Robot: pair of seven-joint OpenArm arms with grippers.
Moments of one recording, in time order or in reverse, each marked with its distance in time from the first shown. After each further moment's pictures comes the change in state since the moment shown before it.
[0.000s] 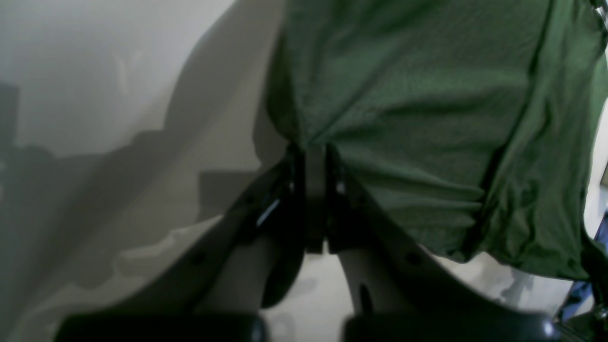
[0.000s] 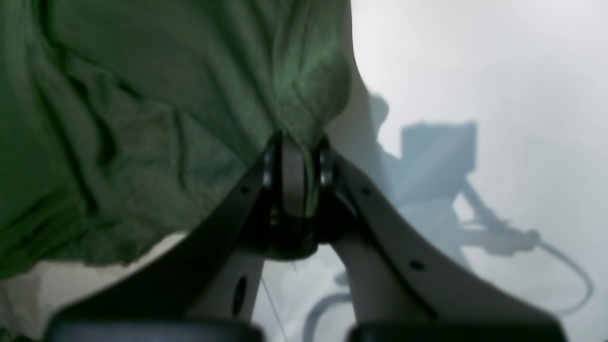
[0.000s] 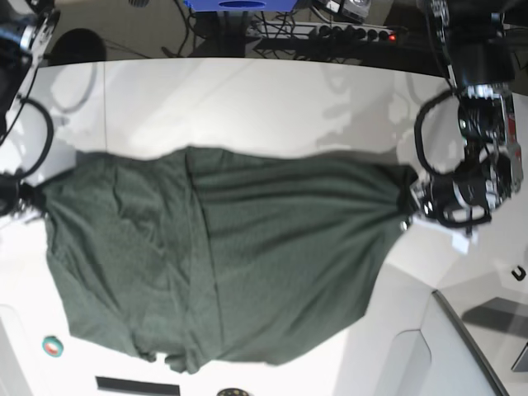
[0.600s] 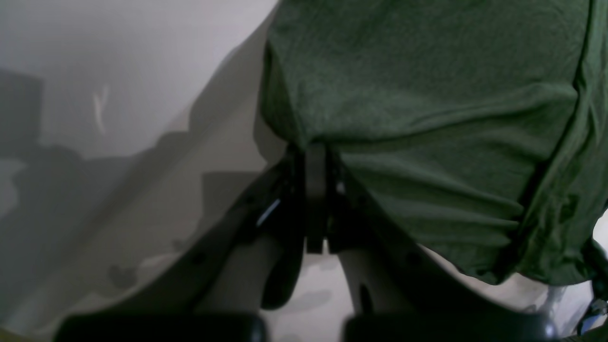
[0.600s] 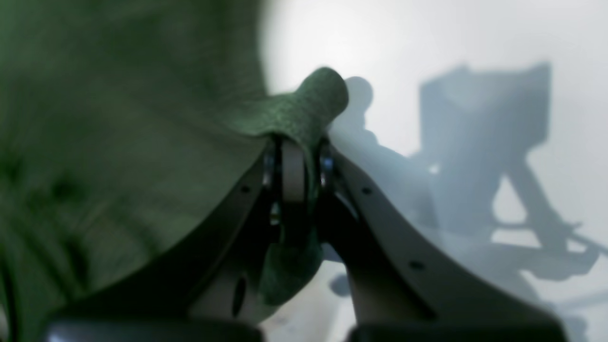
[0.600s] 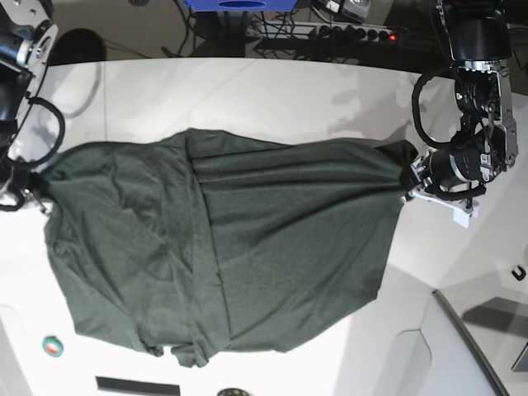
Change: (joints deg) left arm 5.7 -0.4 0.0 0.1 -0.2 0.0 -5.5; right arm 4.6 0.9 0.2 -20.9 -0.2 -9.4 15.5
